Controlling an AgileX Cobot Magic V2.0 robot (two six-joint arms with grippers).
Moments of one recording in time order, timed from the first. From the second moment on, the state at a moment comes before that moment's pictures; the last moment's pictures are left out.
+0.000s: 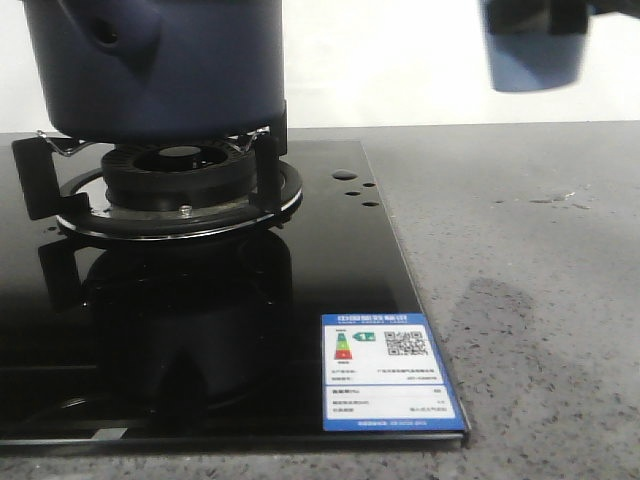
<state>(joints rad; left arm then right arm) -0.28 1.06 -0.91 -0.25 -0.12 0.19 0.28 1.20 -0.69 -0.07 -0.24 -0.08</state>
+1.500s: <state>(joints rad) -0.28 1.06 -0.91 -0.25 -0.12 0.19 0.71 1.53 -1.39 -0.93 0.41 -0.08</state>
